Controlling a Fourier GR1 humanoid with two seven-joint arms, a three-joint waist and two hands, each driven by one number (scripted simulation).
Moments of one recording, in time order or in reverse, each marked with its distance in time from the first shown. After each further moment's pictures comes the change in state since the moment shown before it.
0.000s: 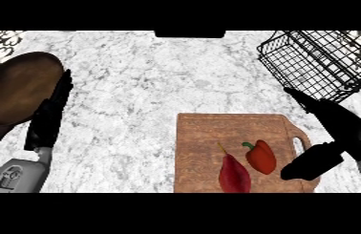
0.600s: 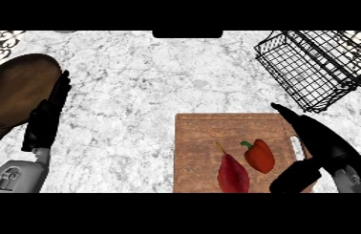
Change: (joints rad) left arm 0.012 -0.029 0.052 0.003 -0.029 -0.043 0.004; right arm 0.065 0.078 0.084 -0.021 0.150 0.029 0.011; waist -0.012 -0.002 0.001
